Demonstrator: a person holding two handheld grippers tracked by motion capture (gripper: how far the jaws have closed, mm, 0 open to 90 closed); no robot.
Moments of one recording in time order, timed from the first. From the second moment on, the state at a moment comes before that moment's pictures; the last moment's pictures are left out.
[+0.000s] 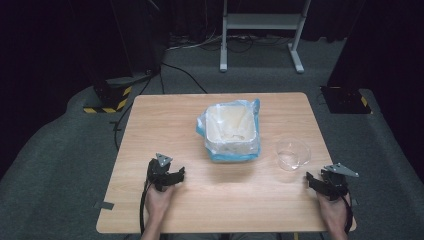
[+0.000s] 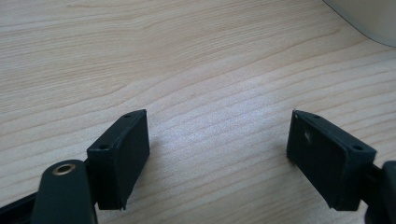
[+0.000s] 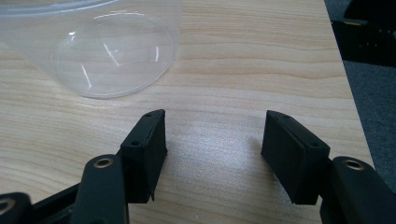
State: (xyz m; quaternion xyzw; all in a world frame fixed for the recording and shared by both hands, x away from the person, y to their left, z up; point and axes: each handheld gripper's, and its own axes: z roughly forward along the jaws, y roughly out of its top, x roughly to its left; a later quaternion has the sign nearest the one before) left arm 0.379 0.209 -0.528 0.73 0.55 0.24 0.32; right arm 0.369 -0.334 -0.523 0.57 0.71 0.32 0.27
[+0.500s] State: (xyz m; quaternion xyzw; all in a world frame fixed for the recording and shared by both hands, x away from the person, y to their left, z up) left arm 0.379 0.209 -0.528 0.73 0.55 0.24 0.32; right arm 0.369 -0.334 -0.522 0.57 0.71 0.32 0.27
